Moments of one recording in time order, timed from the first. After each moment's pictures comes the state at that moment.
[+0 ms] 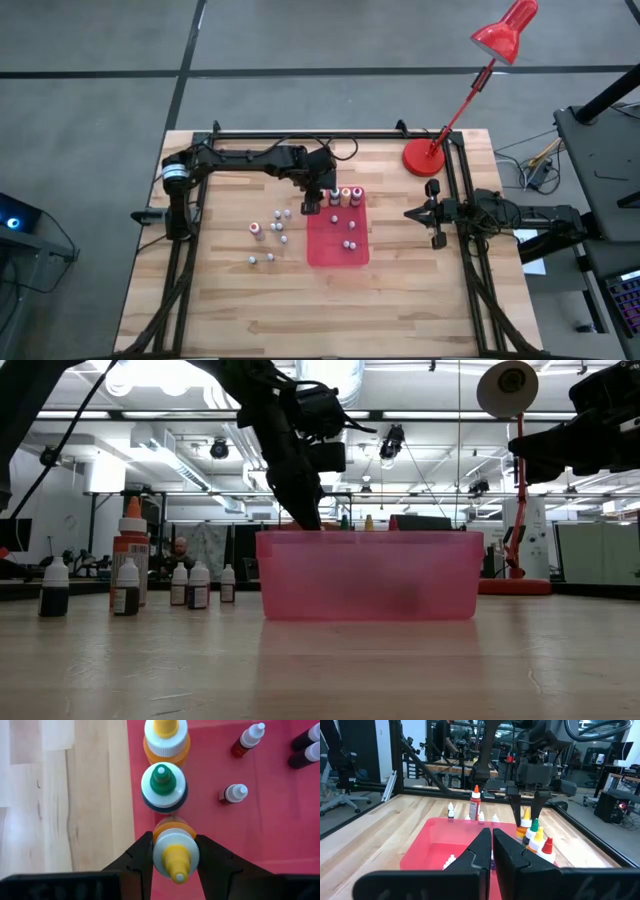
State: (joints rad) left arm 0.26 1.87 1.48 -0.70 0.06 0.32; right arm -0.02 0.02 0.01 0.01 -0.05 -0.06
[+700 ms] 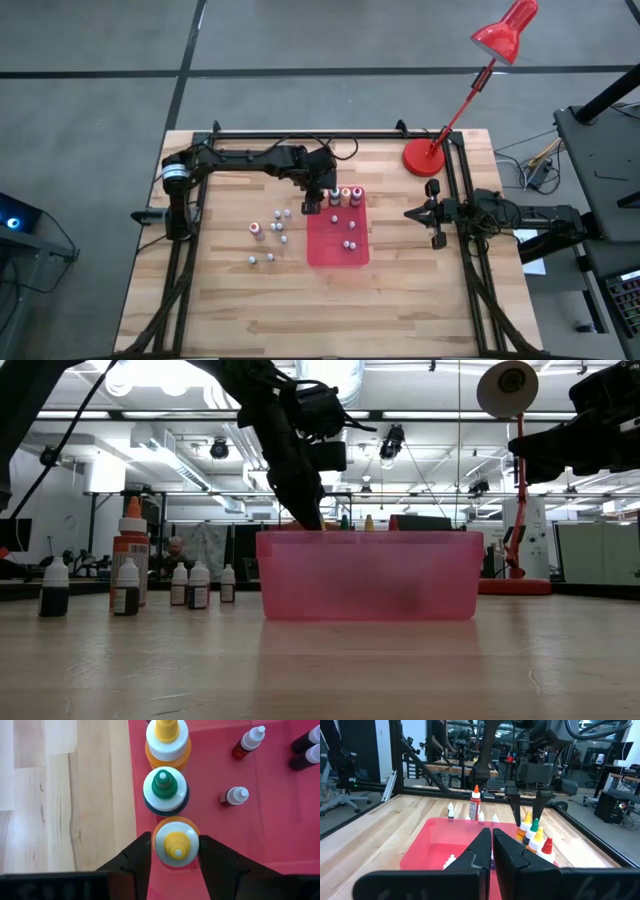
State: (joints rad) left arm 0.26 1.87 1.48 -0.69 0.06 0.33; right arm -0.02 0.02 0.01 0.01 -0.05 -0.06
